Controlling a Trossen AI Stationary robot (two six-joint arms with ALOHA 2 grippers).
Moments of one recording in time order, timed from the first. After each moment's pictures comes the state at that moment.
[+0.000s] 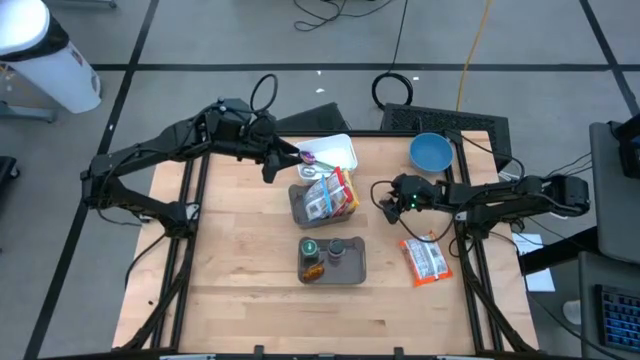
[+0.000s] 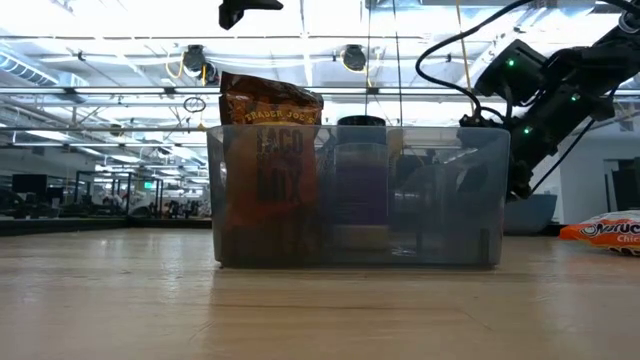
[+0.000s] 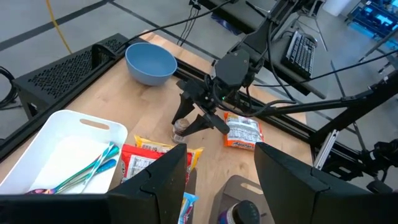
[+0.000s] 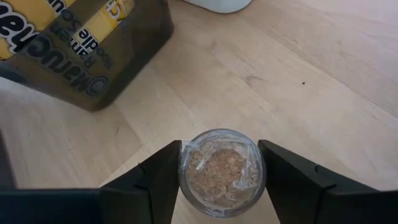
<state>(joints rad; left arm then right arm) 0.31 1.28 1.43 -0.58 0.24 -0.32 -0.27 1.13 0.31 0.07 0.13 0.46</state>
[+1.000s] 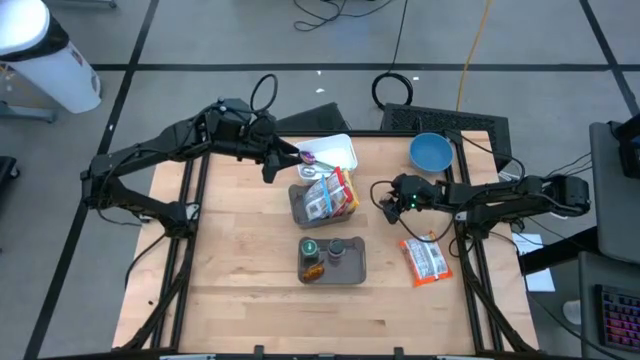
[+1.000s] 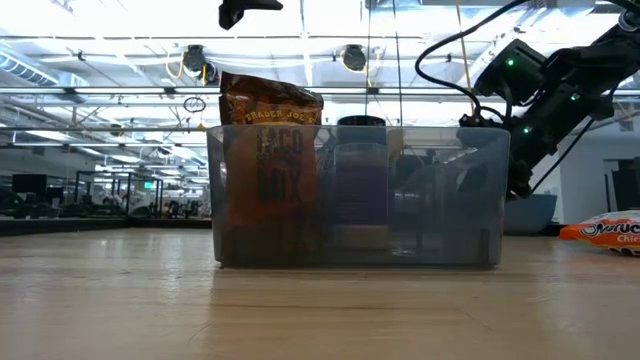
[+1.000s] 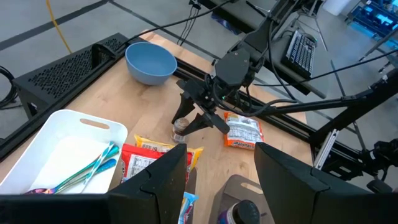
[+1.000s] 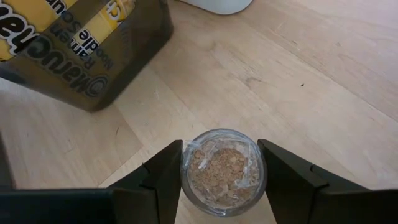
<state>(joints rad) 0.31 1.28 1.43 -0.58 0.24 -0.32 -0.27 1.13 0.32 0.04 0.13 0.46</state>
